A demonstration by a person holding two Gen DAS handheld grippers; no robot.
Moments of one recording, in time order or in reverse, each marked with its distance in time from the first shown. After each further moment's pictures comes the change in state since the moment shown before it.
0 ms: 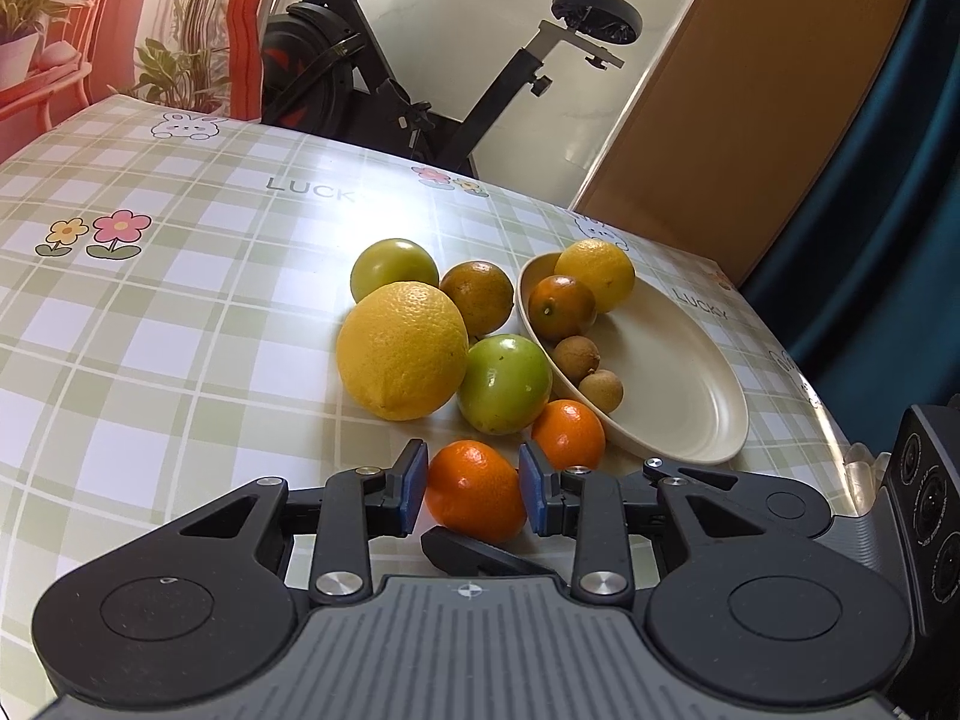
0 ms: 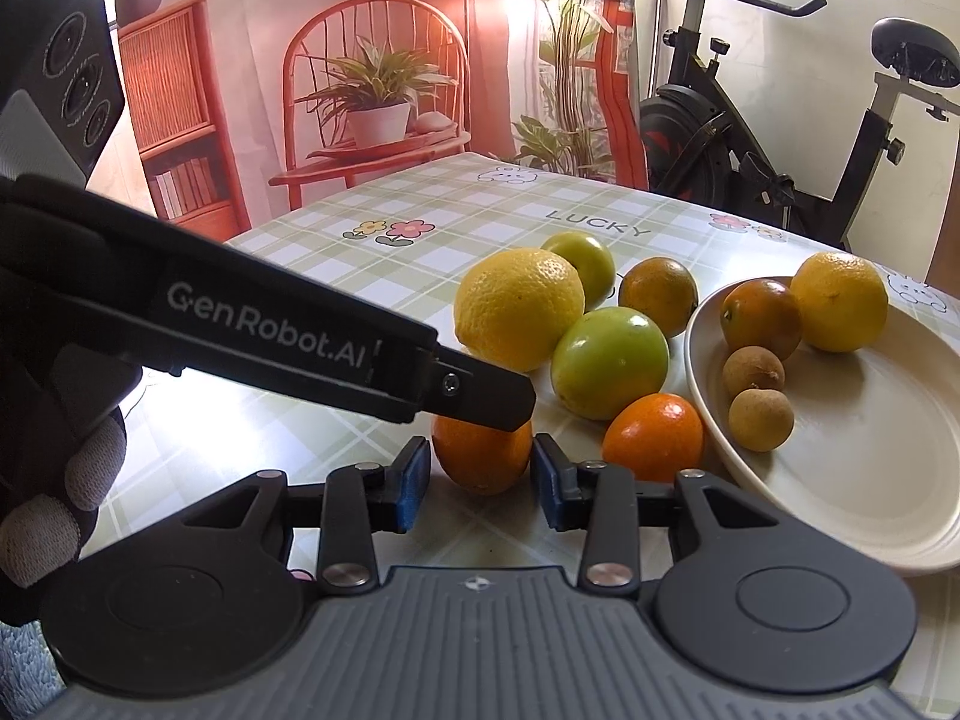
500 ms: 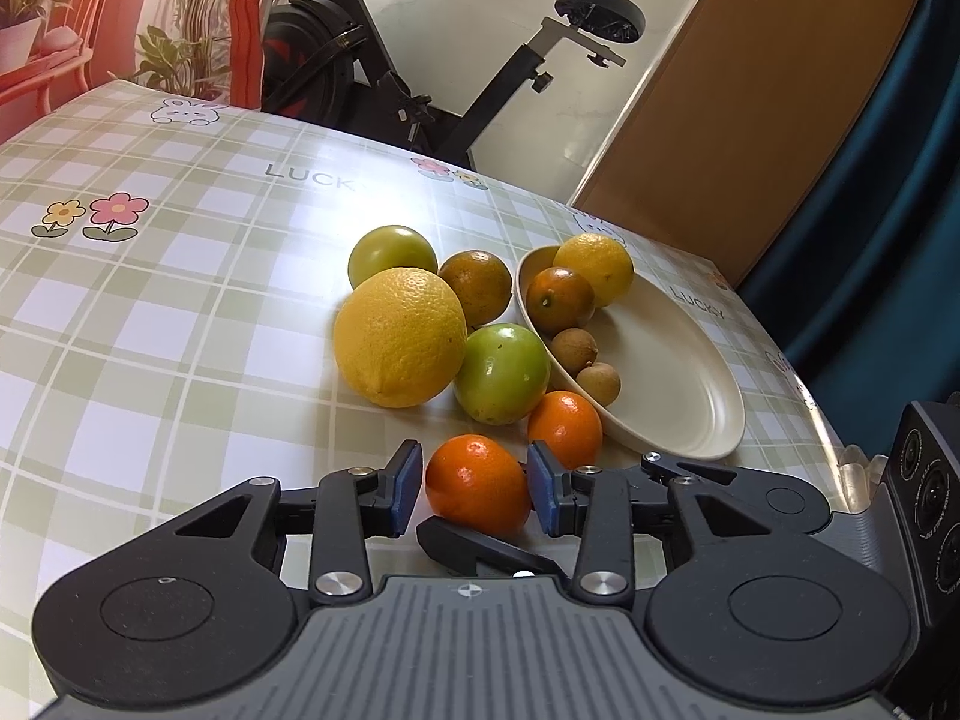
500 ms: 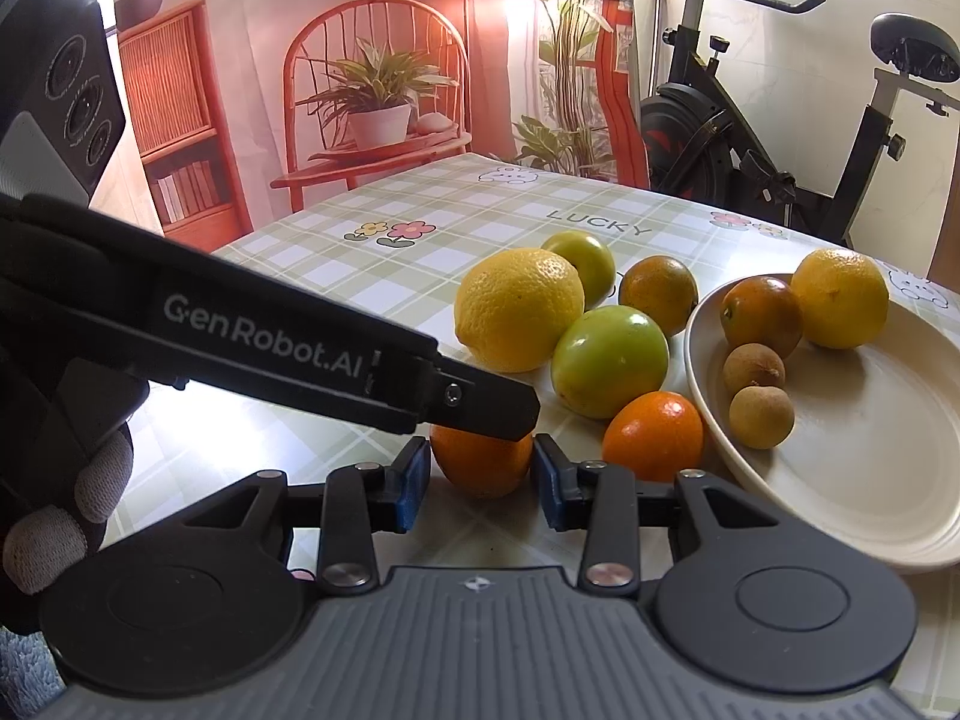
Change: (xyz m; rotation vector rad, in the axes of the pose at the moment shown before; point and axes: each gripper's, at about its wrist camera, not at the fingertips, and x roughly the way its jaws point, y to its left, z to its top) left arm 0.002 0.003 -0.003 -0.017 0.011 -0.019; right arm 0.000 0.001 0.000 0.001 0.000 0.001
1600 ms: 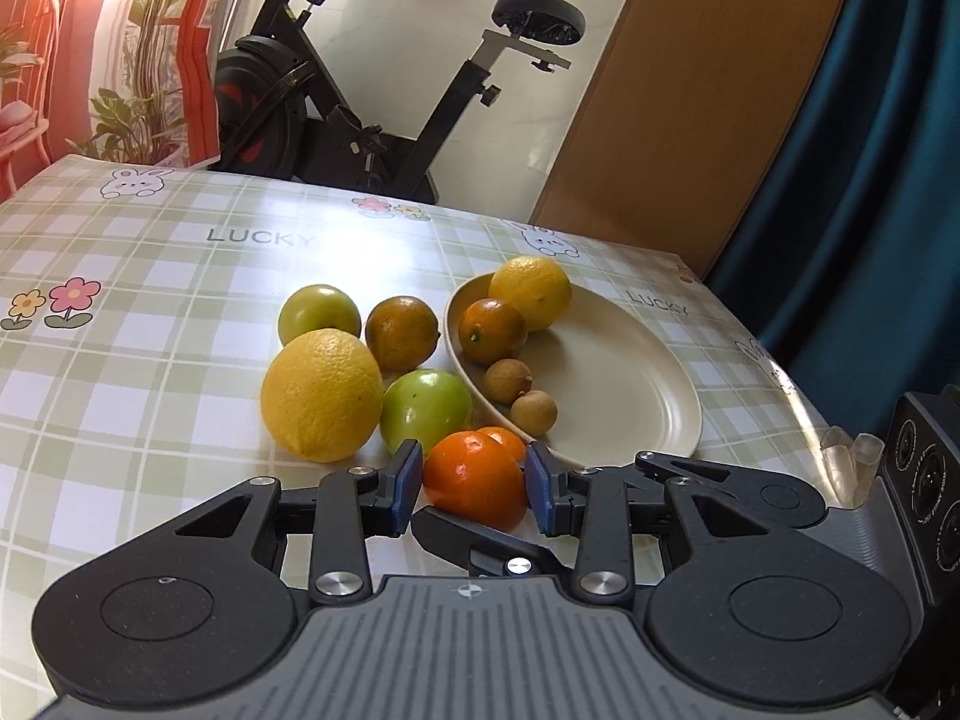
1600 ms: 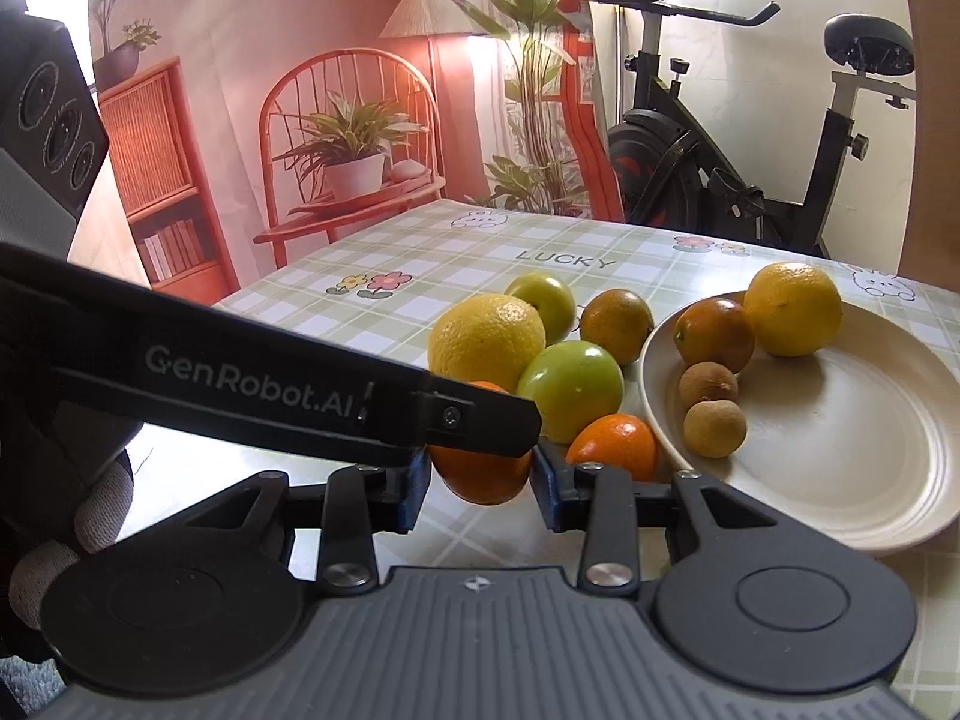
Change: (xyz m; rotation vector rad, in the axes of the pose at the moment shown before) left arm -0.005 -0.035 0.018 0.108 -0.030 -0.024; right arm -0.027 -0.008 0.001 0.089 -0.097 -0.026
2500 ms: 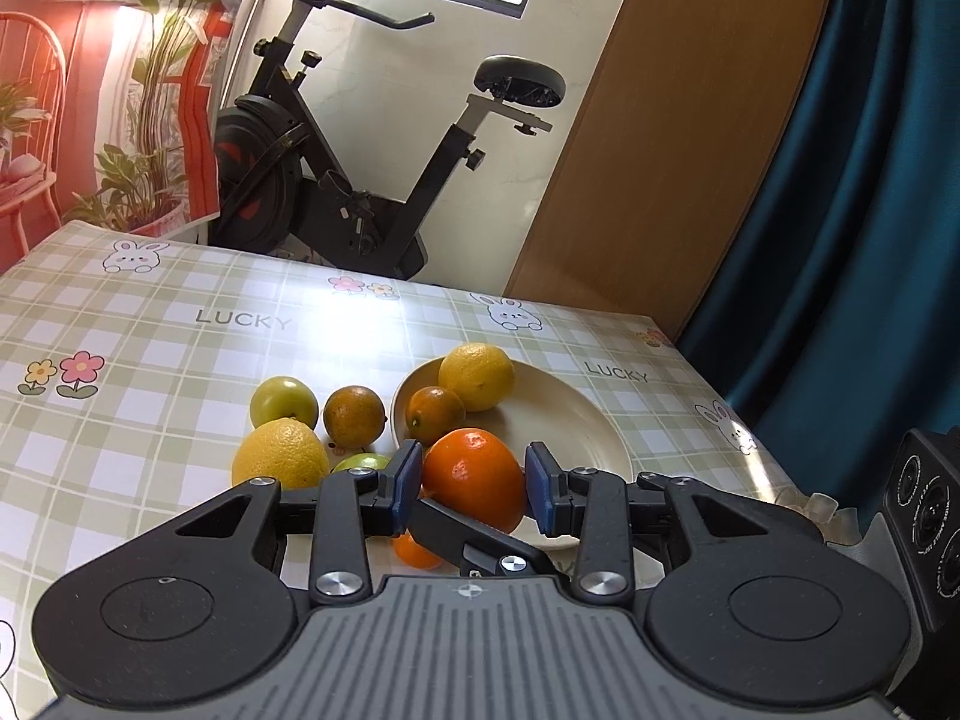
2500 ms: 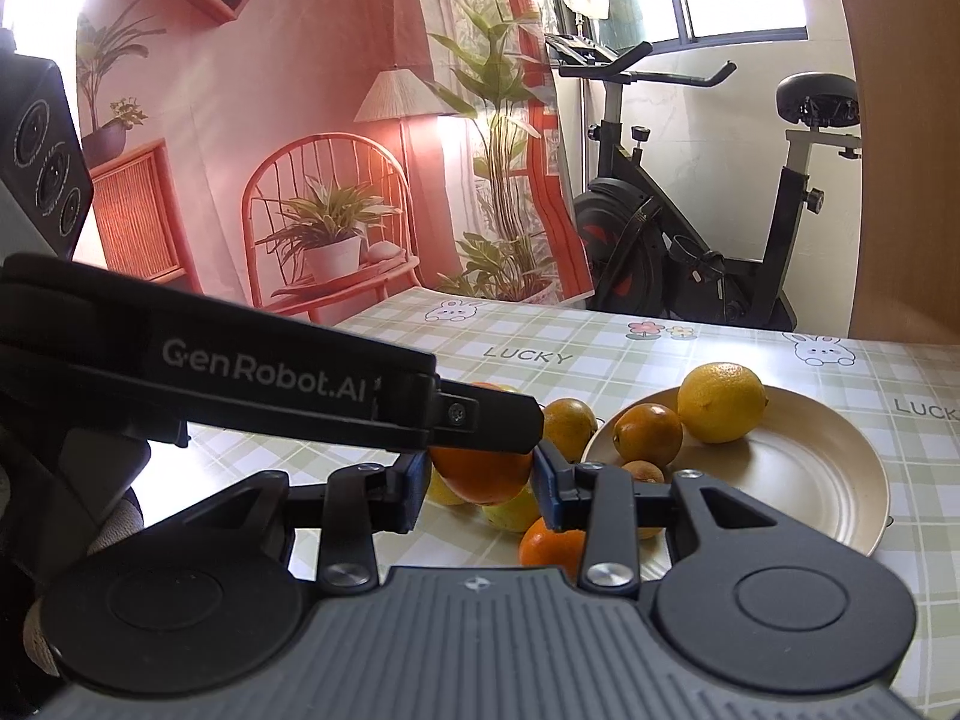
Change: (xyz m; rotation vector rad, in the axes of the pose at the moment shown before) left arm -0.041 -0.043 0.017 0.028 -0.114 0.032; right arm -0.058 -0.001 0.032 0.035 -0.126 -0.036
